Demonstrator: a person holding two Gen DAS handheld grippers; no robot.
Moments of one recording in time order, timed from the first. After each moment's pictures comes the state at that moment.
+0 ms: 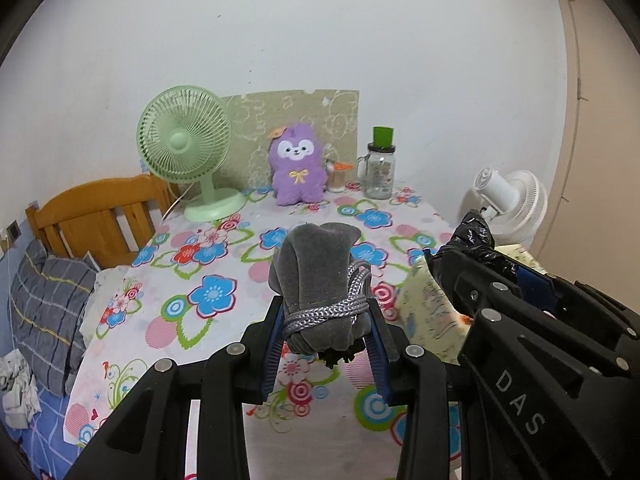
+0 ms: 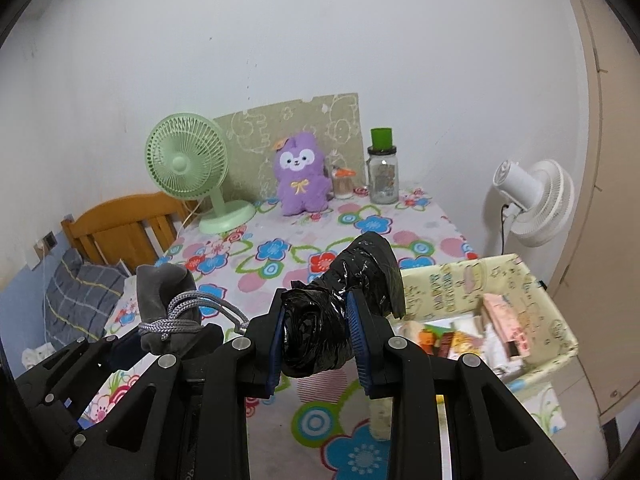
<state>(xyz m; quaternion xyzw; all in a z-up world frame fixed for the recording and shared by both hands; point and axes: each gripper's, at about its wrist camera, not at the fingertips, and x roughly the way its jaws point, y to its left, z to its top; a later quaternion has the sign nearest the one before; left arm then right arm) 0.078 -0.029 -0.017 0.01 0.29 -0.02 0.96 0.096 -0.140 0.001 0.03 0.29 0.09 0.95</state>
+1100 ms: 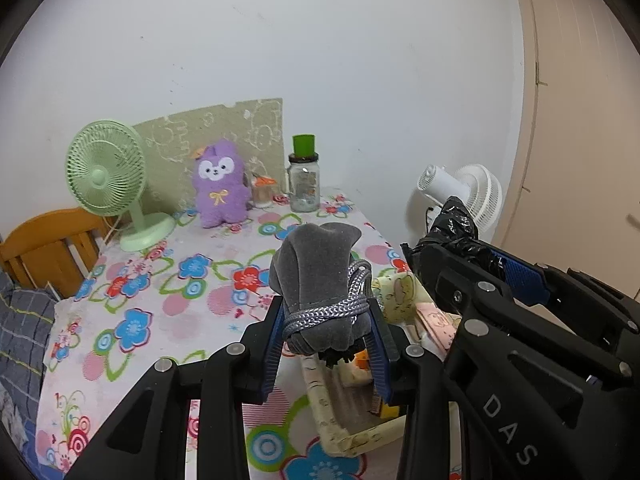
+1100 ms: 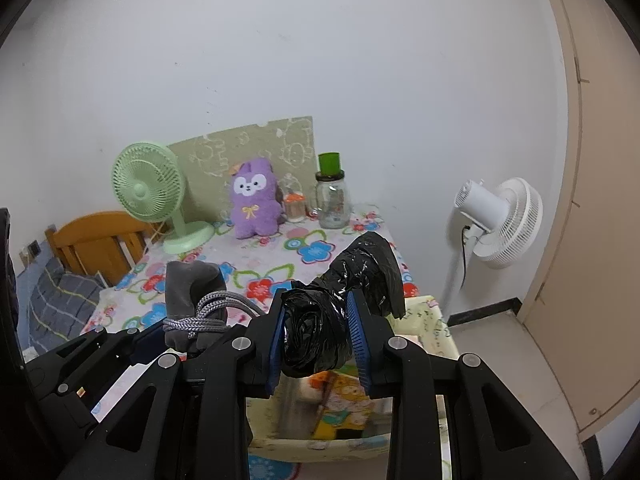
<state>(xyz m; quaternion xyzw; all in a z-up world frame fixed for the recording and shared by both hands) 0.110 -0.135 -0.009 0.03 0.29 -0.09 0.95 0.119 -0.237 0.021 0.01 0.28 0.06 0.96</state>
